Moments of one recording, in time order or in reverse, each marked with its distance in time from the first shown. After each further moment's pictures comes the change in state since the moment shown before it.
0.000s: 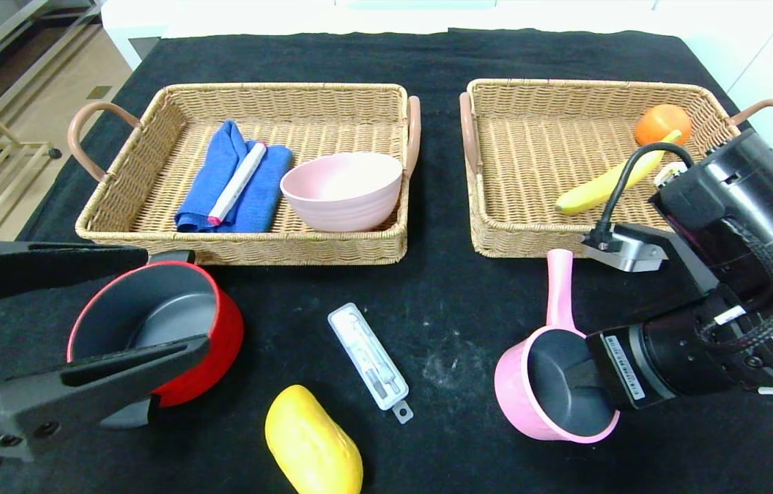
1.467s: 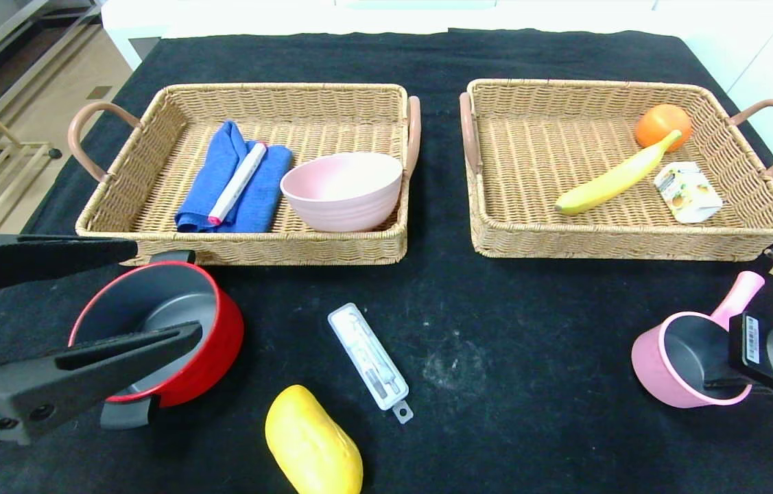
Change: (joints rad) left arm 0.027 -0.001 -0.009 -0.002 0.001 0.001; right arm -0.492 -0.150 0.266 -0.065 0.001 0.284
